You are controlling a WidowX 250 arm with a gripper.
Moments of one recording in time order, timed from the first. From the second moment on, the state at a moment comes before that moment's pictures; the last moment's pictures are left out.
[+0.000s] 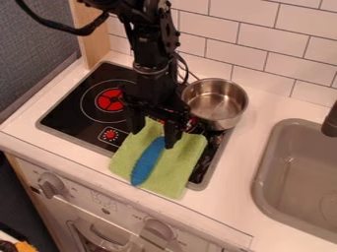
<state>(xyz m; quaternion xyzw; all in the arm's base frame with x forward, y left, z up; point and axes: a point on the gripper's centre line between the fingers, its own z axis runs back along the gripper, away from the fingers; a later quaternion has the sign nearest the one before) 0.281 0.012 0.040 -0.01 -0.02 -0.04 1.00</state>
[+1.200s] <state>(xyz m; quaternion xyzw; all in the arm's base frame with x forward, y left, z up) 0.387 -0.082 0.044 -0.04 -0.06 -0.17 0.98</state>
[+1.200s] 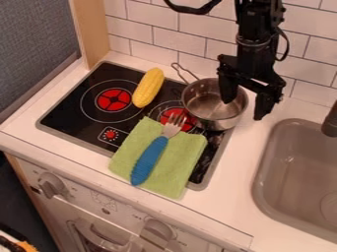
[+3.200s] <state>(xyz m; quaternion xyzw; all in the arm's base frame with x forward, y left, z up) 0.320 -0.026 0.115 0.01 -0.11 -0.11 0.99</state>
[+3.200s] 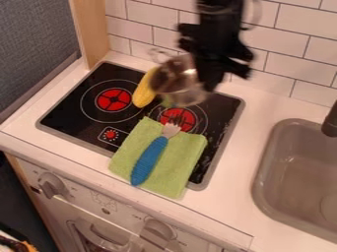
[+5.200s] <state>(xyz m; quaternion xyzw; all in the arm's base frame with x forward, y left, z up) 0.274 0.087 0.055 0.01 0.02 0.01 1.00</state>
